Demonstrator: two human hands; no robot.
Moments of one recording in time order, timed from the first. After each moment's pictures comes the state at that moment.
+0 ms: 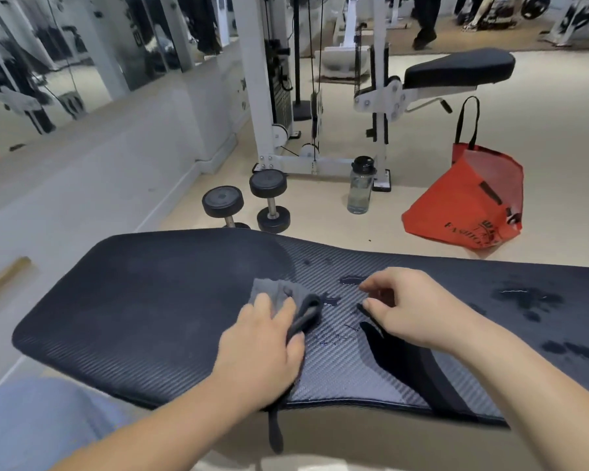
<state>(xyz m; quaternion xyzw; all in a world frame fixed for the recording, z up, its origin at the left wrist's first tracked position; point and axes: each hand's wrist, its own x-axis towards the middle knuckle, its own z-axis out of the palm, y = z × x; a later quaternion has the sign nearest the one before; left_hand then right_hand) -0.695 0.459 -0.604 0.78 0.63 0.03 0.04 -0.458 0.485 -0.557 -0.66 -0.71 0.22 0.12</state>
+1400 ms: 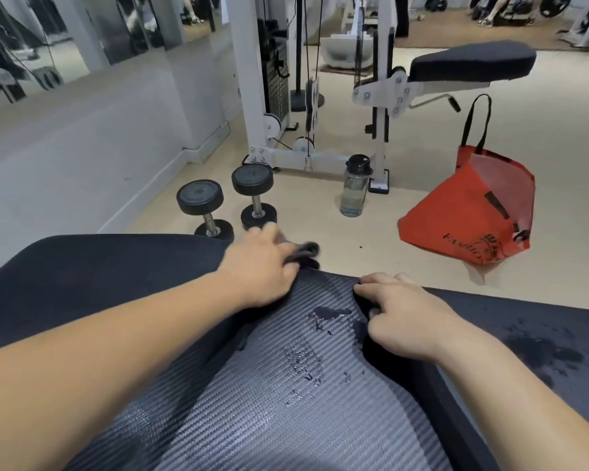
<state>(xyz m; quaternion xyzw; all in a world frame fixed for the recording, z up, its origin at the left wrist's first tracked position) -0.639 0.649 -0.607 0.81 0.59 -0.01 0.06 -0.414 0.564 -0.575 -0.64 -0.73 0.26 -0.02</state>
